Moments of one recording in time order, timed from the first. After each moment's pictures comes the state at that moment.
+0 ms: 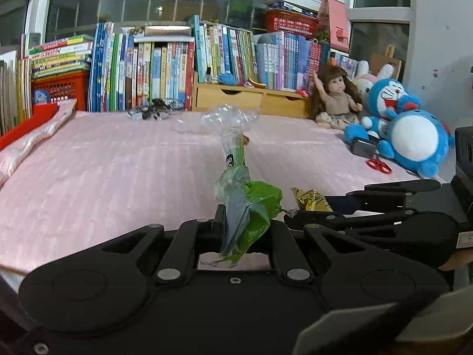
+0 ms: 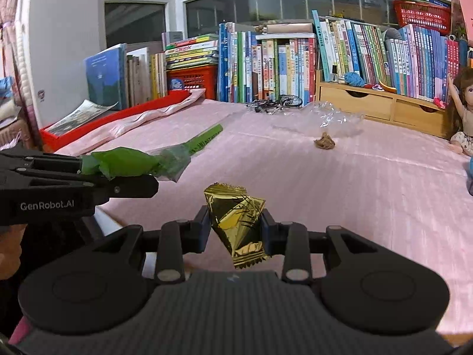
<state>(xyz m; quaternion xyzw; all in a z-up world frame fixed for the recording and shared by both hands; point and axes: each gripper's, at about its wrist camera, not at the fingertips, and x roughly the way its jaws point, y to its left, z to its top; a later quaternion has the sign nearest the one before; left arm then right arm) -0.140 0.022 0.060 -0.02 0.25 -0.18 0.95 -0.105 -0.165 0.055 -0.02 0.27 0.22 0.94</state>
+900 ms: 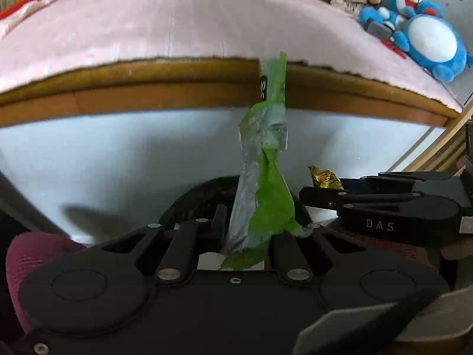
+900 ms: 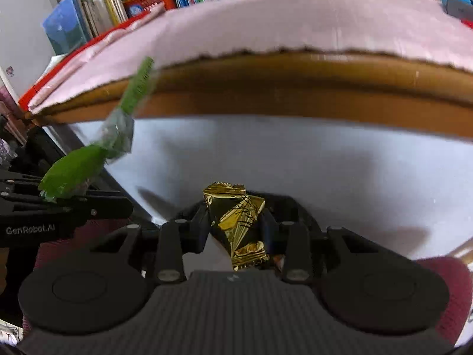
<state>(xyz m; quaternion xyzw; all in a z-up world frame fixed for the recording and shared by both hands) -0.188 0.017 -0.053 -0.01 0.47 -0.16 0.87 -0.160 -0.184 -0.060 0.07 0.44 0.16 0.88</state>
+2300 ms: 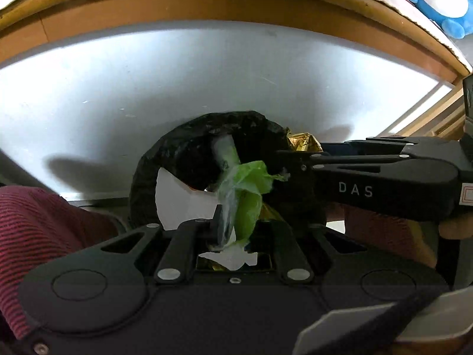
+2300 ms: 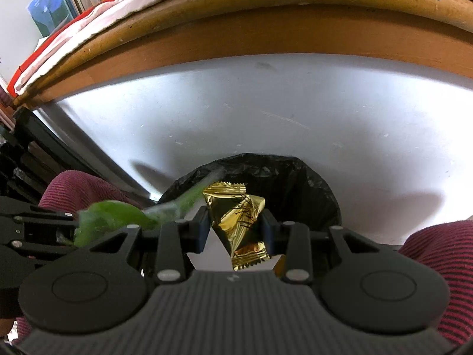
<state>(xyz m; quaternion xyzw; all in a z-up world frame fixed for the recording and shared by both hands) -0.194 -0.006 -0.103 0.00 0.55 -0.16 0.82 -0.156 -0.171 -0.095 0.08 0.49 0.15 0.85</state>
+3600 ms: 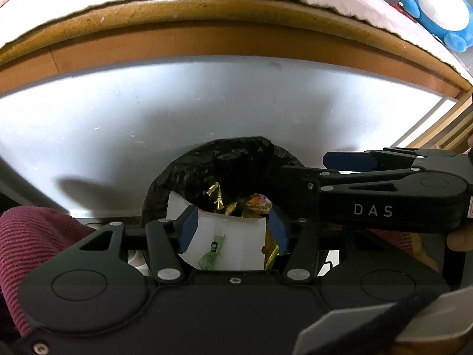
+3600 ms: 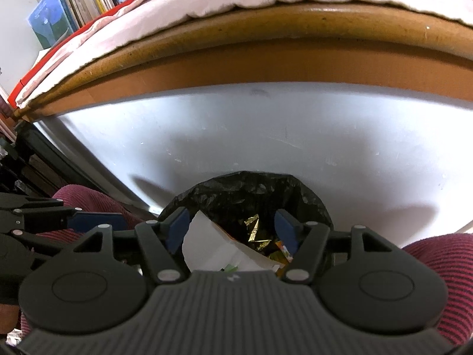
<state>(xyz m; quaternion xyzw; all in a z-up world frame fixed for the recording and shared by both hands) -0.188 -0.007 -0.086 0.01 0.52 -0.15 0.84 -0.155 -0.175 -0.075 0.08 0.47 0.15 0.87</state>
